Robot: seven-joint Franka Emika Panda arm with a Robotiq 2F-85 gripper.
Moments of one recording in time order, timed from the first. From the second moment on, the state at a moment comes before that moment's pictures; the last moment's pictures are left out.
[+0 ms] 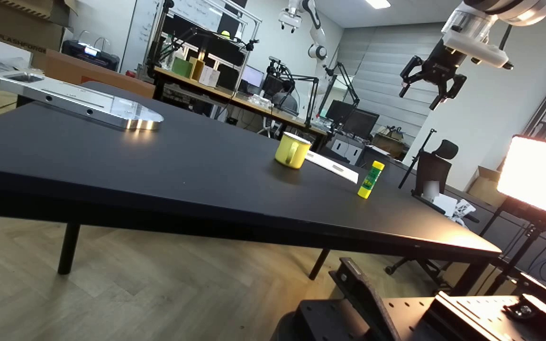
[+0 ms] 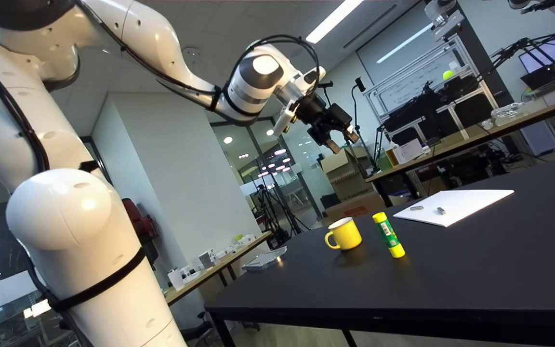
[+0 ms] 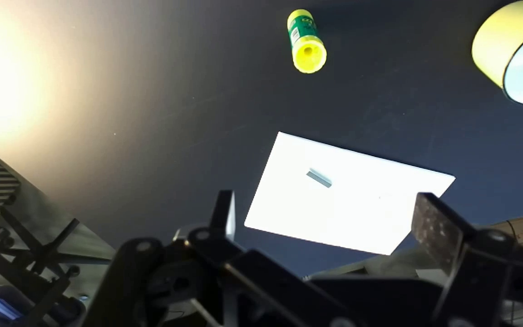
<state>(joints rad) -0.26 -0.15 0.00 -2.35 -0.16 2.53 0.34</state>
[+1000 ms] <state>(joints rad) -0.21 0.00 -0.05 -2.38 -0.25 2.62 0.38</state>
